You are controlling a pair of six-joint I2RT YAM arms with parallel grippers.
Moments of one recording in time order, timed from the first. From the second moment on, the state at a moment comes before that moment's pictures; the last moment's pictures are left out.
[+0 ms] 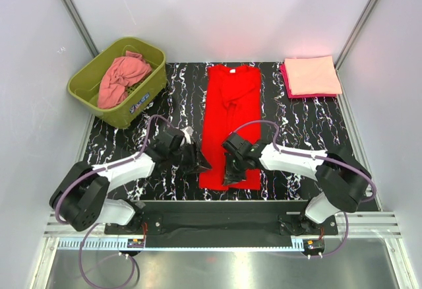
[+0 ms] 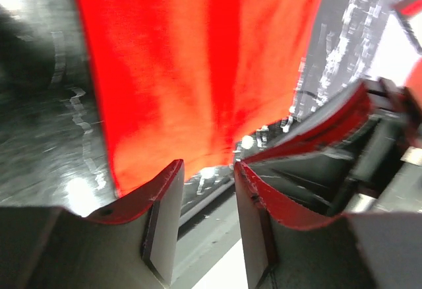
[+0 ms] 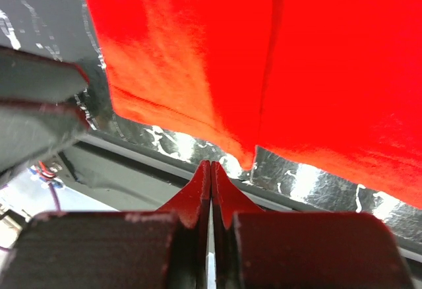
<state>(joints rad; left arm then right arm) -0.62 1.33 0.56 -0.06 0.44 -0.93 0.91 1.56 0.88 -0.47 -0.18 0.98</state>
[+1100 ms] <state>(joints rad) -0.65 1.35 0.55 -0.23 0.41 -0.79 0.47 1.39 0.86 -0.74 -0.18 0.84</state>
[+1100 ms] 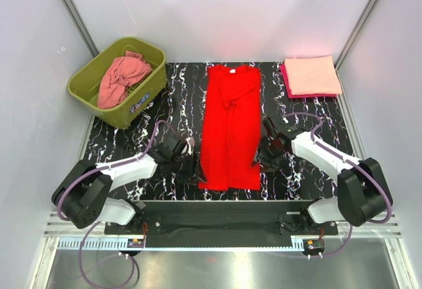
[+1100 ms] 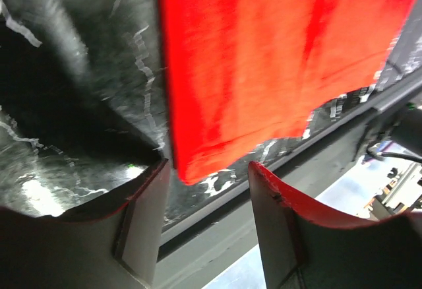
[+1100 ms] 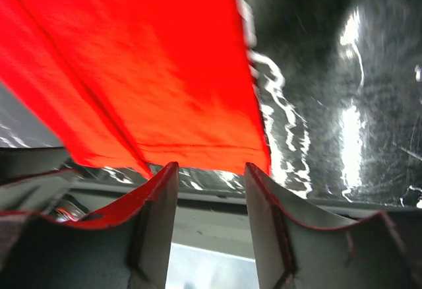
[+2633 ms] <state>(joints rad) -0.65 1.31 0.48 -0.20 0.34 -0.82 0.44 1.32 0.57 -0.60 -0.31 0.92</state>
